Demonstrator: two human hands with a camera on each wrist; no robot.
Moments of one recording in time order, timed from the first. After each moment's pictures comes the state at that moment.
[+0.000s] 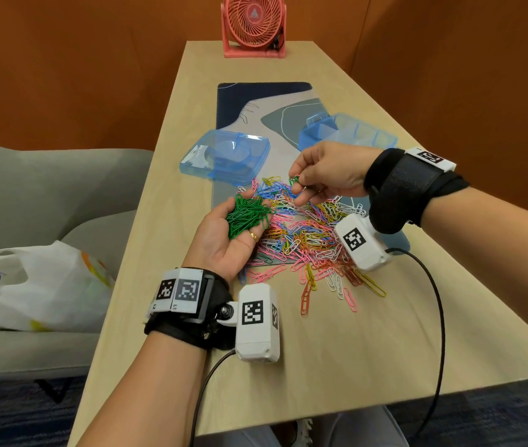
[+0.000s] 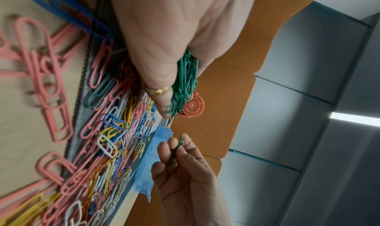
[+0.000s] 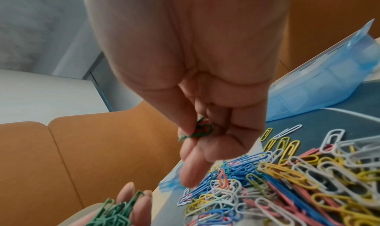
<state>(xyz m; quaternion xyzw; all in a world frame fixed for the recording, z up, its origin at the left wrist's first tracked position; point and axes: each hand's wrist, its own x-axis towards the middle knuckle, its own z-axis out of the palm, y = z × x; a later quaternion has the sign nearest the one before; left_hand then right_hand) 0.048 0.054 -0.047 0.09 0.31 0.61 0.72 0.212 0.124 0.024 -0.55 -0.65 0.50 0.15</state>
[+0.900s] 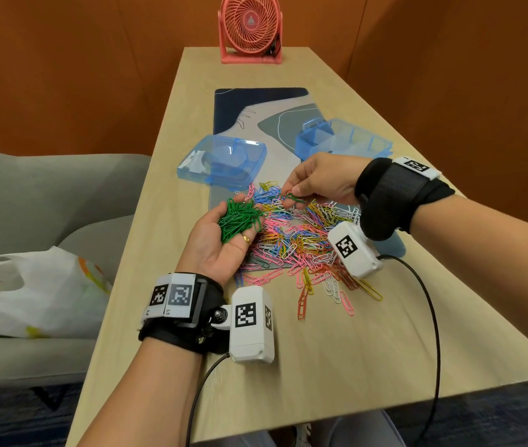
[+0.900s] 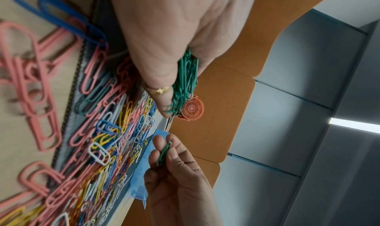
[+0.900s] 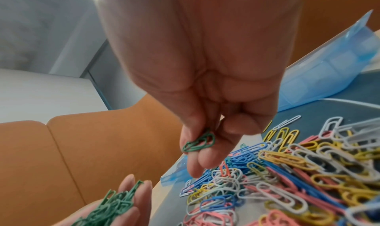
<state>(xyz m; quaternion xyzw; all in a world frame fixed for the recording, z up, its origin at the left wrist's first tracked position) 0.042 0.054 -0.046 0.08 0.30 0.62 0.72 0.213 0.126 0.017 -0.55 -0.67 0.47 0.13</state>
